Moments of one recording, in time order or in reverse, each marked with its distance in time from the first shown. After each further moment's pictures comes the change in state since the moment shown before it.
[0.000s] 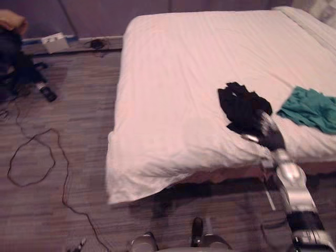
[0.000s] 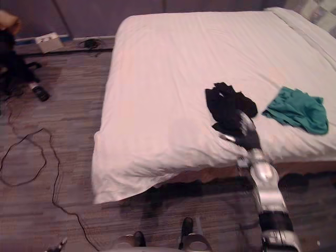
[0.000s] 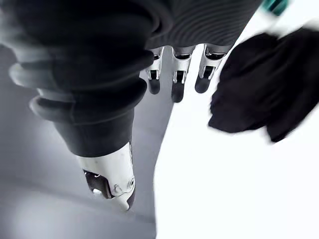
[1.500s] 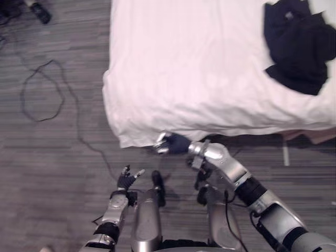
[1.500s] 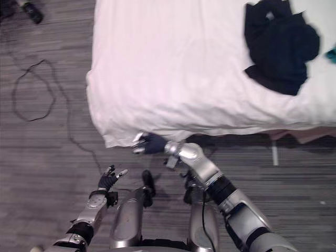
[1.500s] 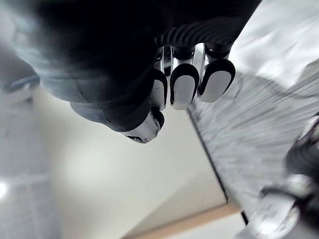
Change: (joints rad) left arm -0.416 -0.018 -0.443 -0.043 0.109 -0.126 -0.120; right arm -0.157 0.223 0.642 -0.206 0.236 0.117 0.519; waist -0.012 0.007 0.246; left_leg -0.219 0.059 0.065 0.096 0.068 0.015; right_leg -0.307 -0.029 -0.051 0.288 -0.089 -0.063
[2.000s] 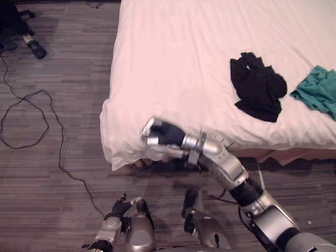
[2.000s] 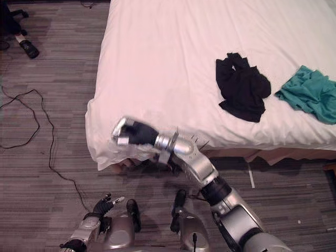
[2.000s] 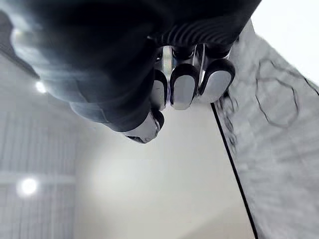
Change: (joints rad) left arm 0.057 -0.009 -0.004 0.104 0.086 0.077 -0.058; right arm -0.176 0.075 -0.266 0.145 0.075 0.009 -0.213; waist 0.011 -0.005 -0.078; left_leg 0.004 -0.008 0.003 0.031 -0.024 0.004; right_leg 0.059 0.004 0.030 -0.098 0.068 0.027
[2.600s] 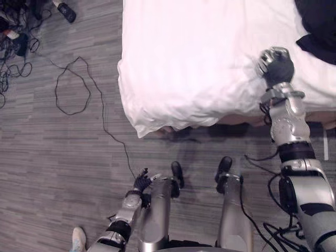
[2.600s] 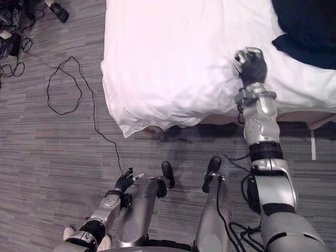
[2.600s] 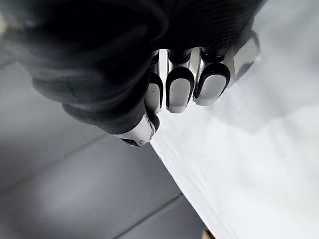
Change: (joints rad) left arm -0.090 -0.089 -0.096 -0.124 -0.080 -0.083 0.014; right arm -0.017 -0.313 -0.525 0.393 0.294 -0.163 -0.248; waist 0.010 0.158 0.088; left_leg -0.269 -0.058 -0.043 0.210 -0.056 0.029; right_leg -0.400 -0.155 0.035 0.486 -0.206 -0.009
